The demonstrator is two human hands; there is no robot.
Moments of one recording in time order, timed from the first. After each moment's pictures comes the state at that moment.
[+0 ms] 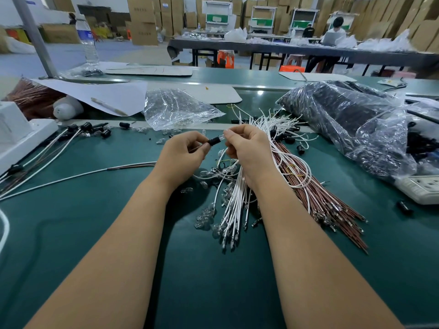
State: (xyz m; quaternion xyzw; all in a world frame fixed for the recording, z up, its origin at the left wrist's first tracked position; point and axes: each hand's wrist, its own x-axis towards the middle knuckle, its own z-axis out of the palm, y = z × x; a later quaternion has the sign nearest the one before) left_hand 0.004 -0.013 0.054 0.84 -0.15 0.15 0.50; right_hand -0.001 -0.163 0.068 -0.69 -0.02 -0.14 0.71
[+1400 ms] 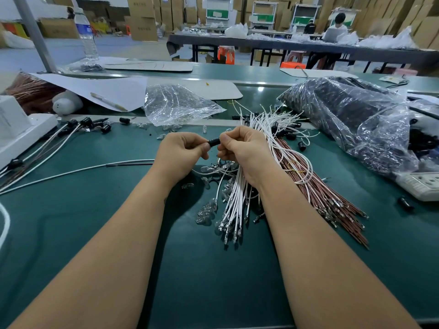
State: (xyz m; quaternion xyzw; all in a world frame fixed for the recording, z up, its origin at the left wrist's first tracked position) left_hand 0.001 -0.010 0.050 0.81 -0.14 0.12 0.56; right_hand -0.005 -0.164 0.065 -0.70 -0.03 -0.07 0.71
